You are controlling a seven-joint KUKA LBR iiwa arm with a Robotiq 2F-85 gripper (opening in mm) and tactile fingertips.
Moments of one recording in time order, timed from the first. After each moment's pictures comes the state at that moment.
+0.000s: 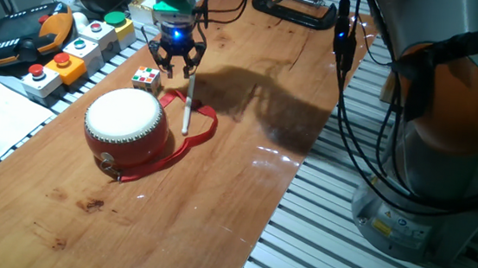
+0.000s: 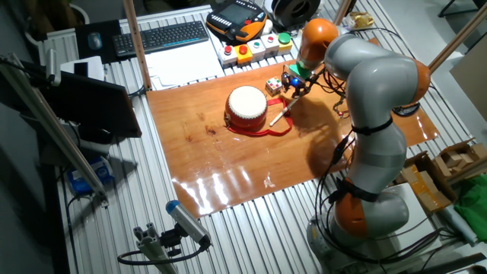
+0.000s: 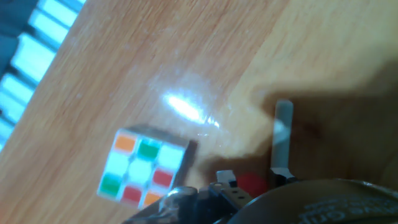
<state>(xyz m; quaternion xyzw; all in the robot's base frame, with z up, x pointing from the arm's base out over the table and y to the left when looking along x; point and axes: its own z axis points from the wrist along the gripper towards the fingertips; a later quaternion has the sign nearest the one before) 0.627 -0.062 0.084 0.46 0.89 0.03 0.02</state>
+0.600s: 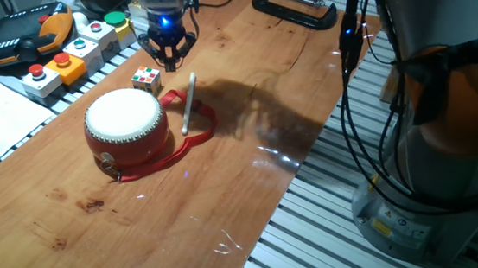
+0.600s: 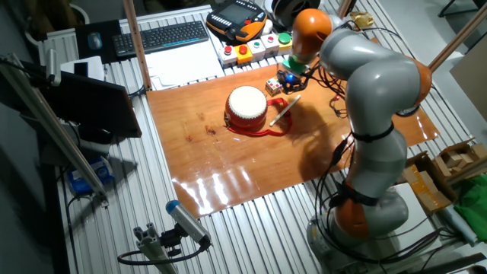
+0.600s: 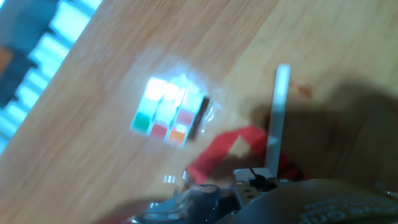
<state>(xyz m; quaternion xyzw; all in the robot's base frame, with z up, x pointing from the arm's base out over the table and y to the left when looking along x) 0.608 -0.011 0.145 0.43 0.90 0.02 0.00</state>
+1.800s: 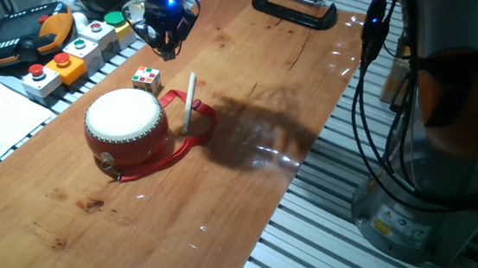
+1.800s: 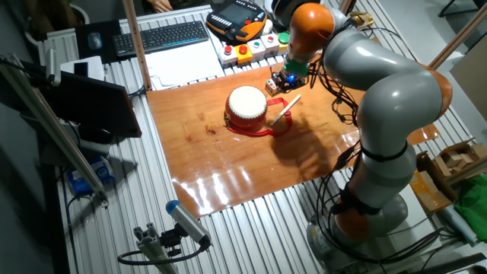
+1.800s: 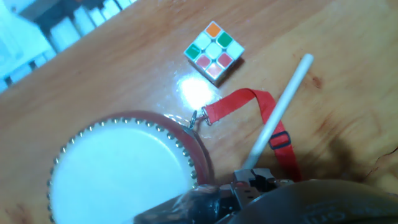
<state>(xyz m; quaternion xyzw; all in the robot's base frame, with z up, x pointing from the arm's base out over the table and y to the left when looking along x) 0.569 0.023 0.217 0.24 0.97 0.01 0.03</state>
